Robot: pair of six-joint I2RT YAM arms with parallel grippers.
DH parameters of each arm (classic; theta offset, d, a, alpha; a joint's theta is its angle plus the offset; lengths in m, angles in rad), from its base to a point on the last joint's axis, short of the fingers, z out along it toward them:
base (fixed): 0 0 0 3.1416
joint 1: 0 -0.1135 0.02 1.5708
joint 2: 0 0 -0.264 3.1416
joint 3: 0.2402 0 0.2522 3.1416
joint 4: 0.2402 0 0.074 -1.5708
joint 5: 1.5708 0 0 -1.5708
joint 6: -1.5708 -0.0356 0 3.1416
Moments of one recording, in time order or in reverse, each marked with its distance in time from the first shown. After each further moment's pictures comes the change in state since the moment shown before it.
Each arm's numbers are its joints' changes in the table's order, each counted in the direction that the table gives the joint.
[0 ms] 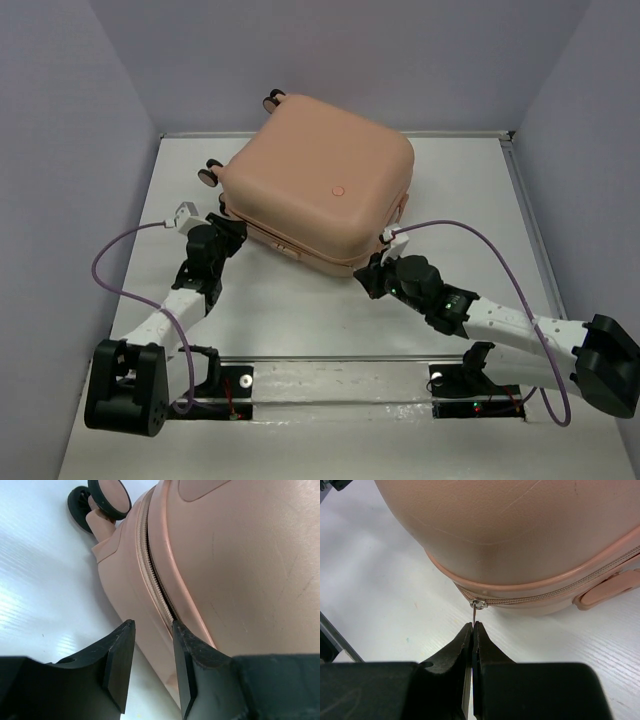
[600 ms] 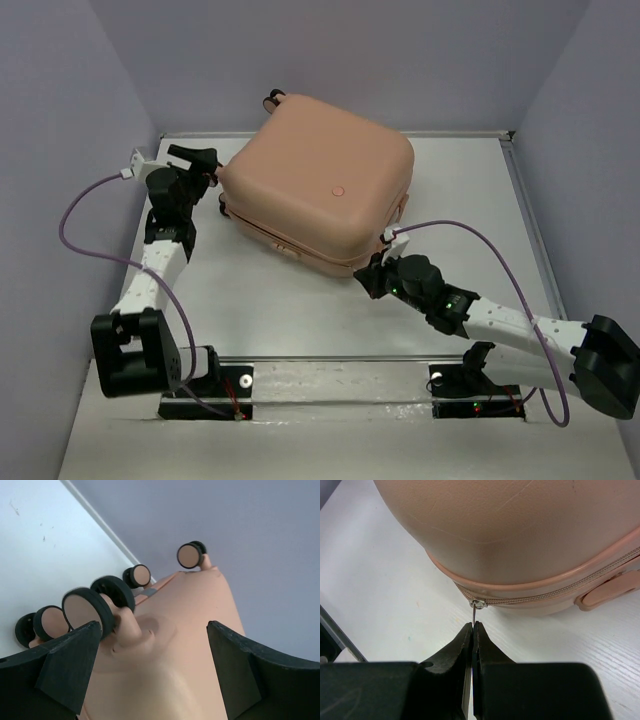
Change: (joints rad) left arm -0.200 0.133 0.424 0.067 0.105 0.091; right arm 0.018 0.000 -0.012 -0.019 -0.034 0.000
